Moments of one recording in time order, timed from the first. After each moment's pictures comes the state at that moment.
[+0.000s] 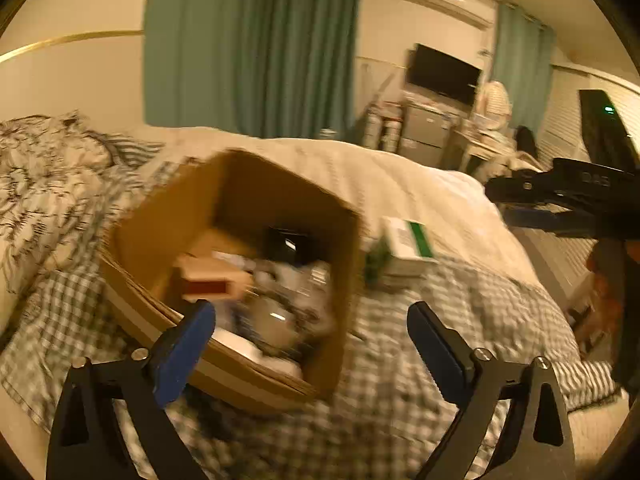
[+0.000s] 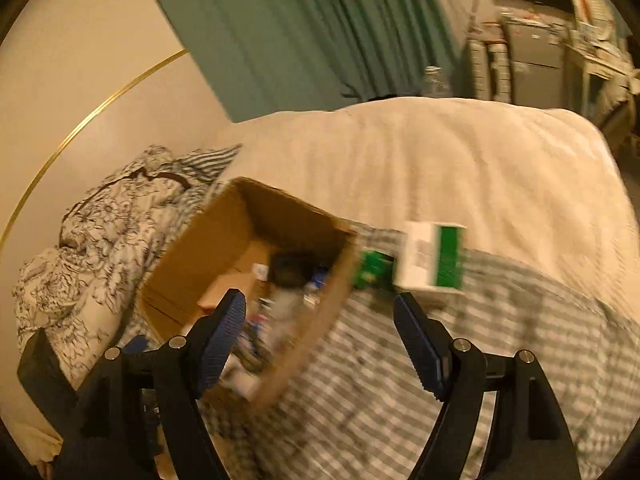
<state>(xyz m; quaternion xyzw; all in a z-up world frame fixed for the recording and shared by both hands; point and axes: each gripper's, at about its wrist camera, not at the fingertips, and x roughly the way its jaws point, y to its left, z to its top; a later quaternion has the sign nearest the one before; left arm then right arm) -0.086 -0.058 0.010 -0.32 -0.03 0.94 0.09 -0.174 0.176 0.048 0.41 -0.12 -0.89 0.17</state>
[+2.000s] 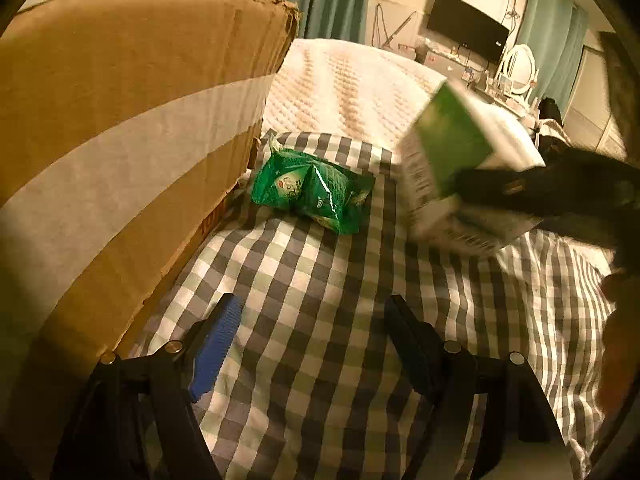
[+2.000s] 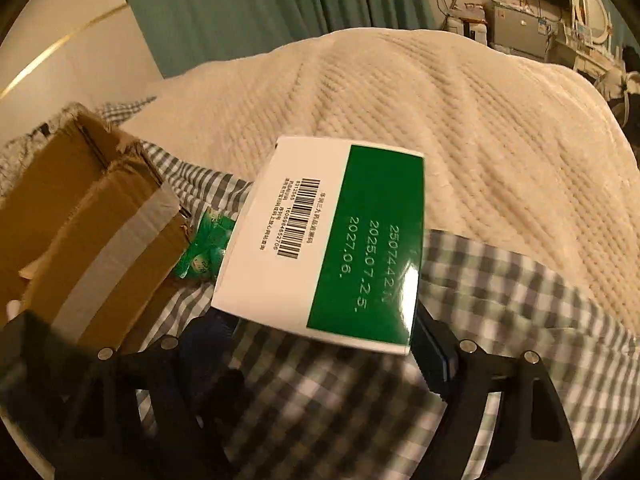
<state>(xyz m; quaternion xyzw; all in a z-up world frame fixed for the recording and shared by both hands) -0.239 0.035 -0.181 -0.41 -0.06 0.91 0.07 -0.300 0.222 -0.131 0.45 -0.06 -0.88 0.13</state>
